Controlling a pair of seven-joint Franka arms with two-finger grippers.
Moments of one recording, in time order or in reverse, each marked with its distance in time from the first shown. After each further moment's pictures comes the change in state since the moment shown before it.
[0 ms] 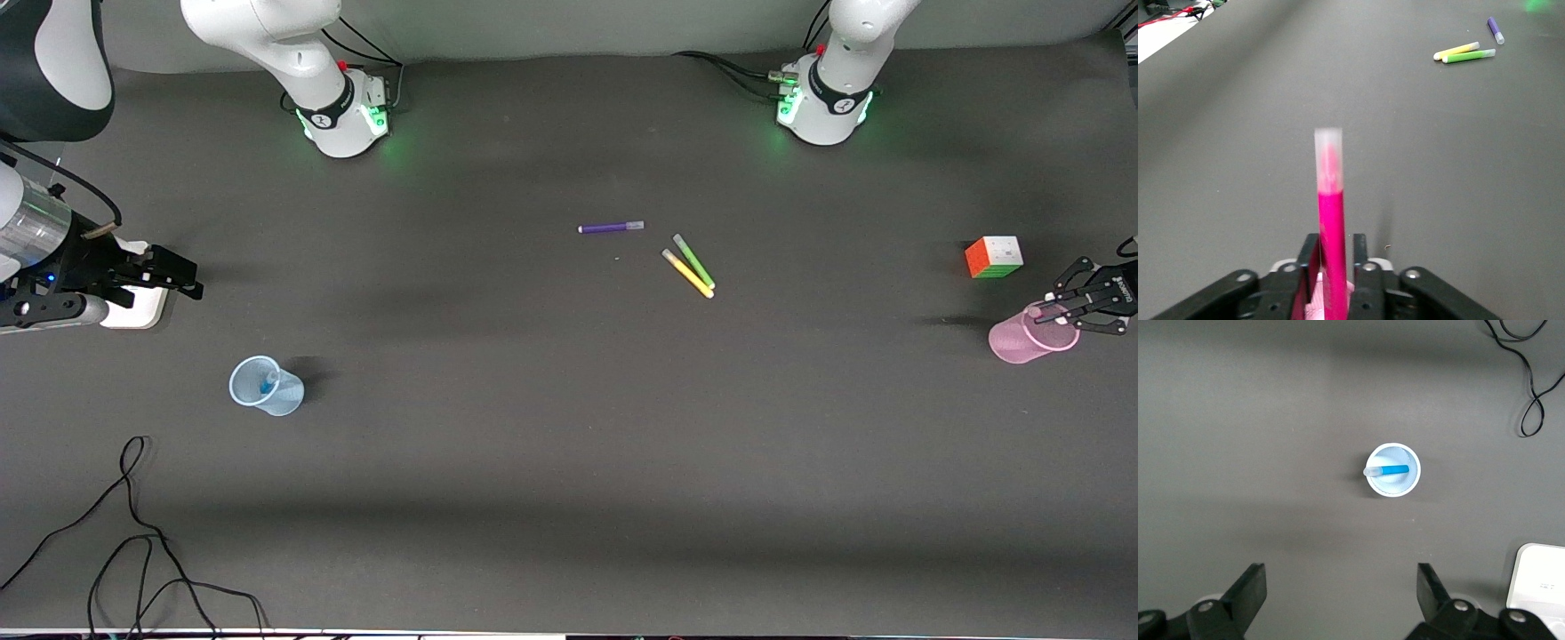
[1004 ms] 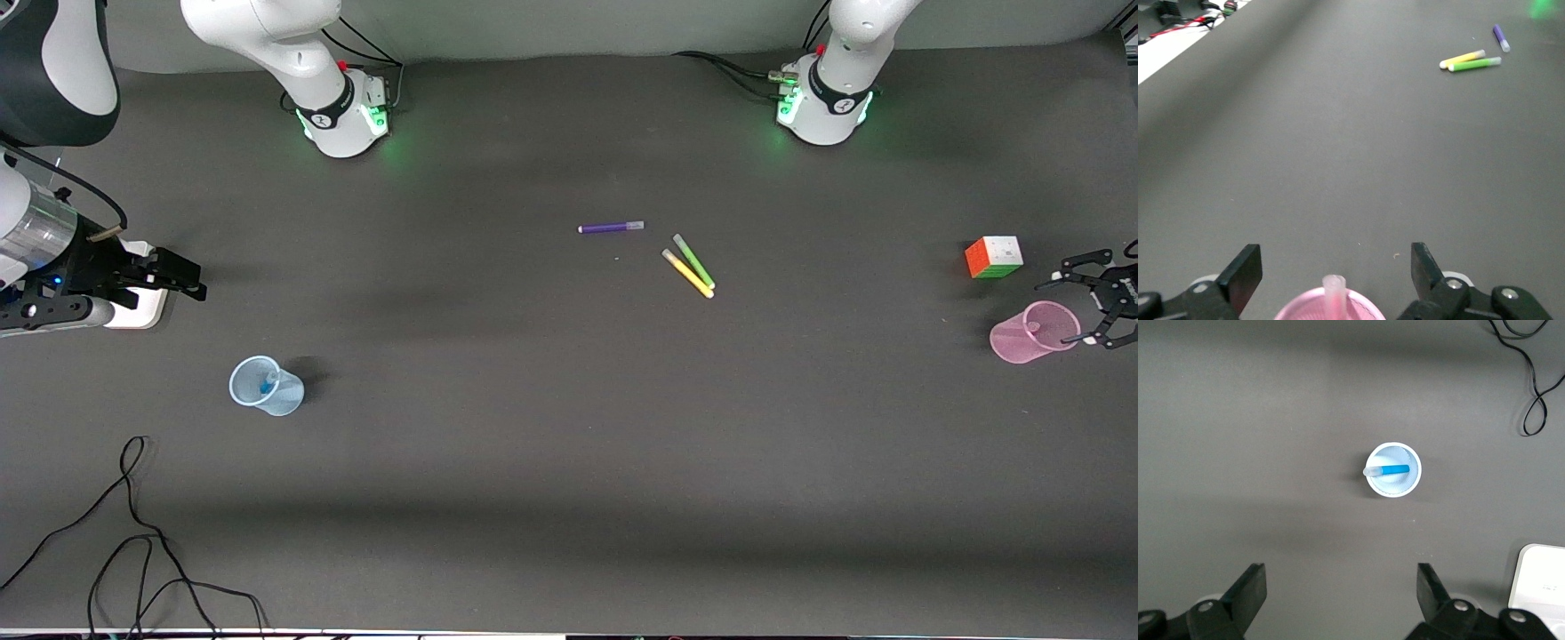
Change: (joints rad) left arm 0.000 -0.026 -0.014 0.022 -0.011 -0.014 -0.065; right arm 0.000 0.000 0.000 -0.022 0.000 0.021 0.000
